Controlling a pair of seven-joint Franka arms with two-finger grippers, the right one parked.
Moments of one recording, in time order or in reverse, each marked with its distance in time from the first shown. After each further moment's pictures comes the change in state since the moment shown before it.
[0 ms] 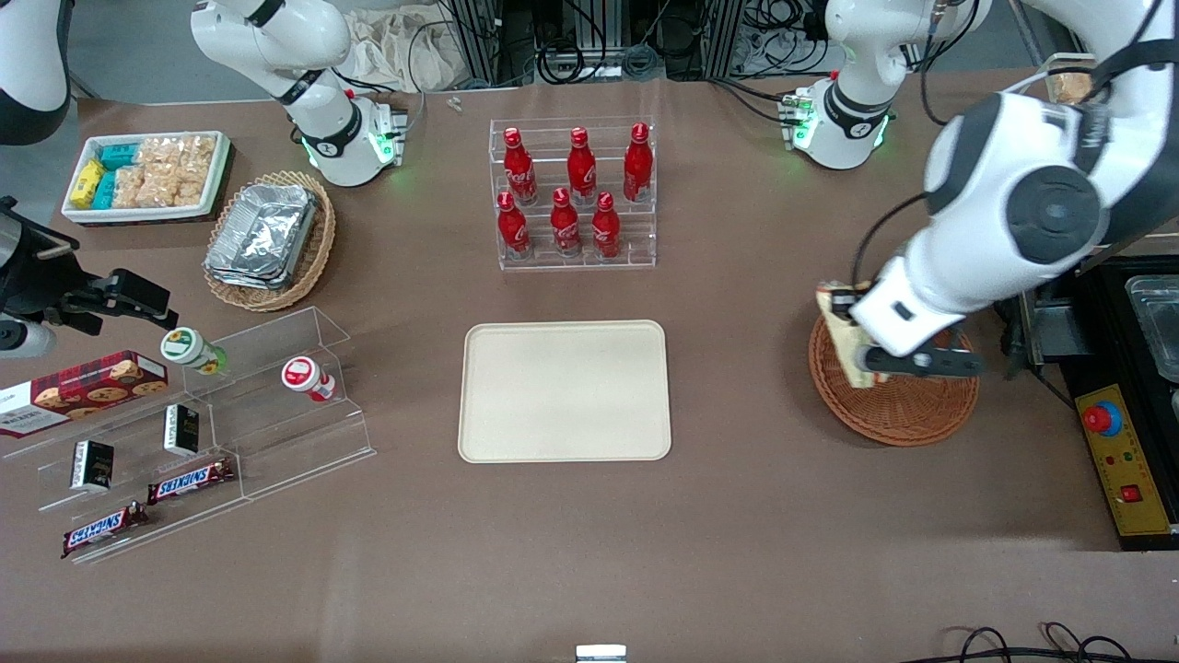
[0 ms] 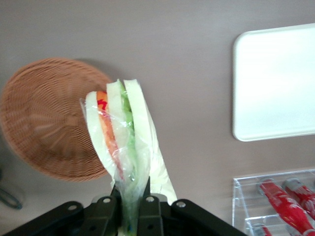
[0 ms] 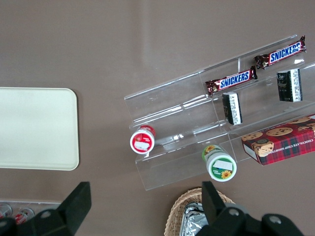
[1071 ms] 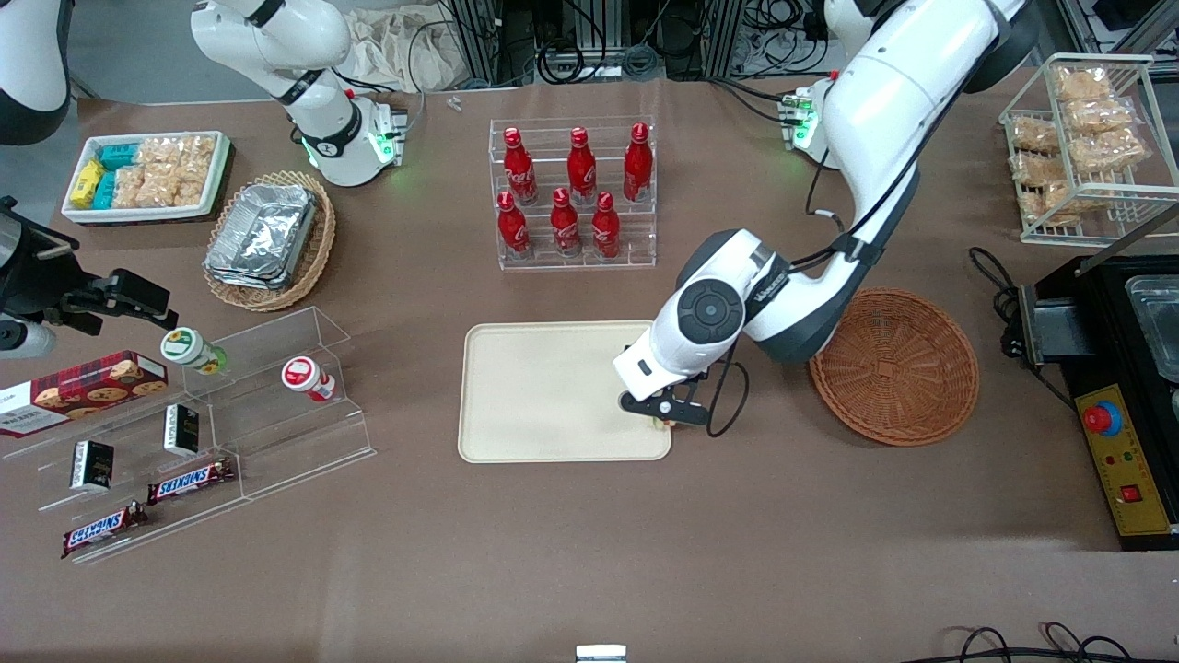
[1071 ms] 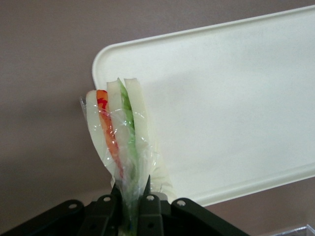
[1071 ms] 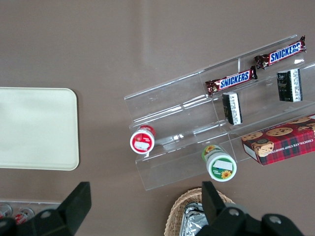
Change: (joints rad) arm -0.290 0.495 -0.038 0.116 0.146 0.426 -0.261
